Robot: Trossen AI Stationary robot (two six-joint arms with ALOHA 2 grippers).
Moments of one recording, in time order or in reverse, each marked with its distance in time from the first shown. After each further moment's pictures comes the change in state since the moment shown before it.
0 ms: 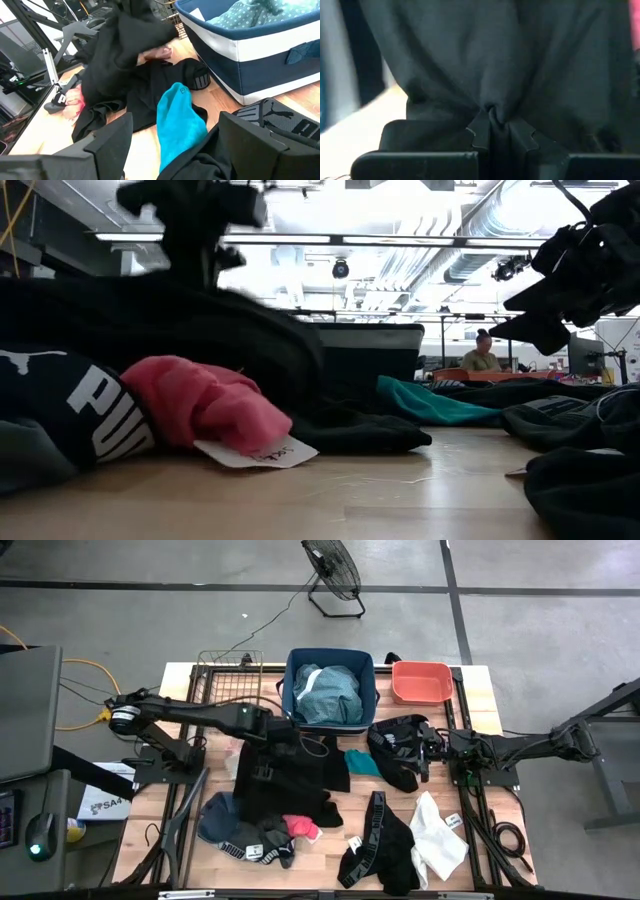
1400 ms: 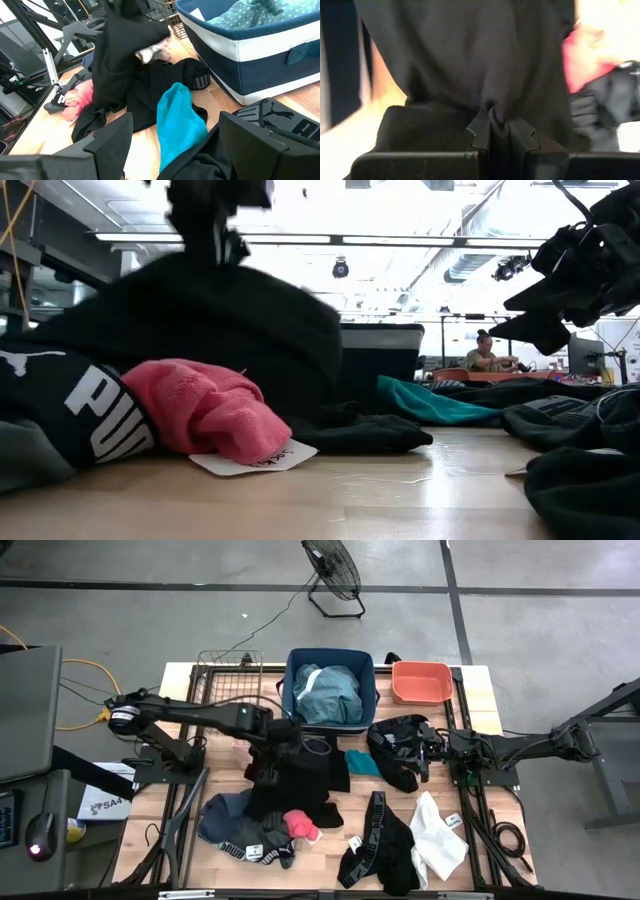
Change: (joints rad) left arm -0.009 -0.003 -0.047 0.115 0.114 -0.096; right arm 0.000 0.000 0.000 0.000 0.000 0.000
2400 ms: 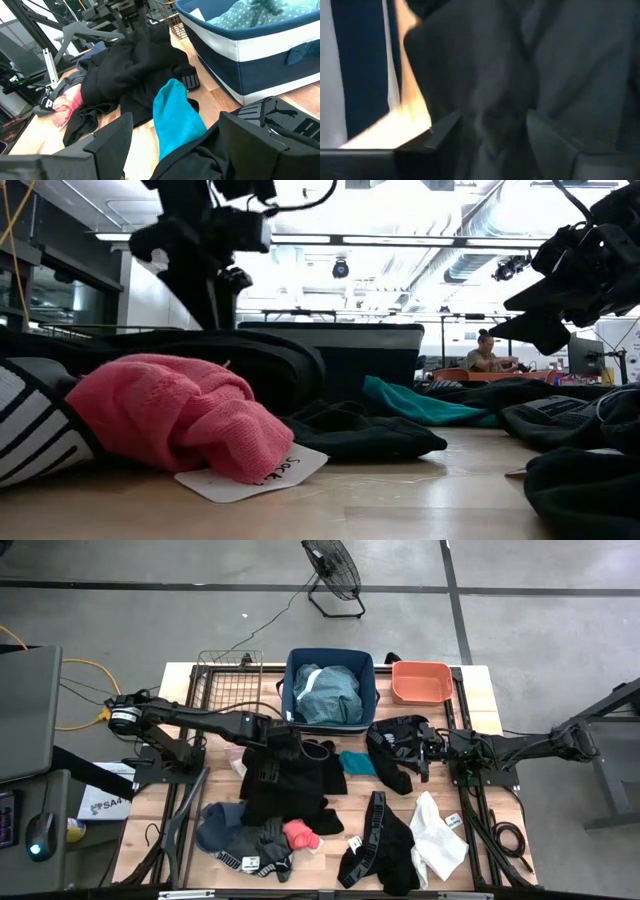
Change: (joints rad) left arm 0.000 0.000 -0.151 0.192 -0.161 0.111; right arm 0.000 0.000 0.000 0.000 0.000 0.000
